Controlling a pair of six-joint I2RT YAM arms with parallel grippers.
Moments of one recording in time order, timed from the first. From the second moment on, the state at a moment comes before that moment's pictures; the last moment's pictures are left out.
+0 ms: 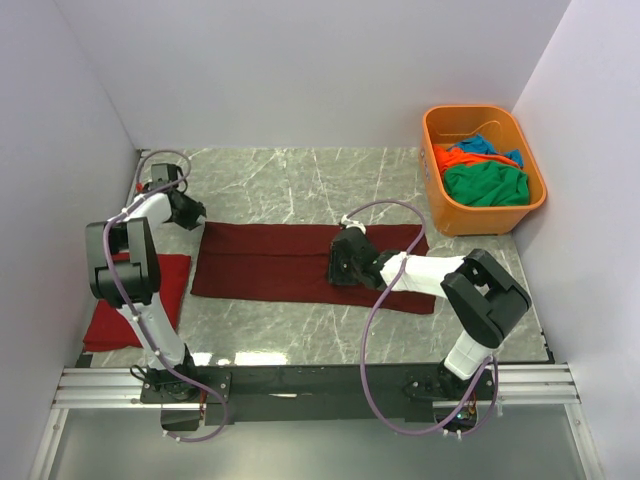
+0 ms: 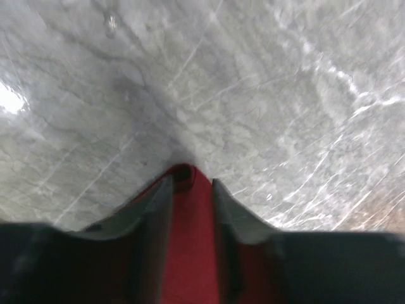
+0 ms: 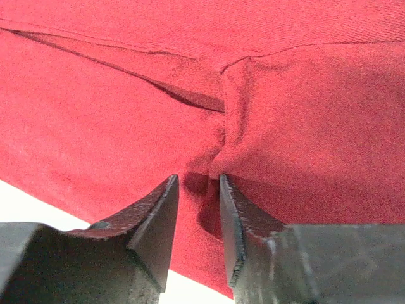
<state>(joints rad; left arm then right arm) 0.13 1.88 1.26 -0.38 0.01 -0.89 0.74 1.66 0.82 -0.02 0.08 0.66</state>
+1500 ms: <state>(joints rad) -0.62 1.72 0.99 -0.35 -0.29 -0.84 0.42 1.74 1.01 -0.32 0.18 0.66</state>
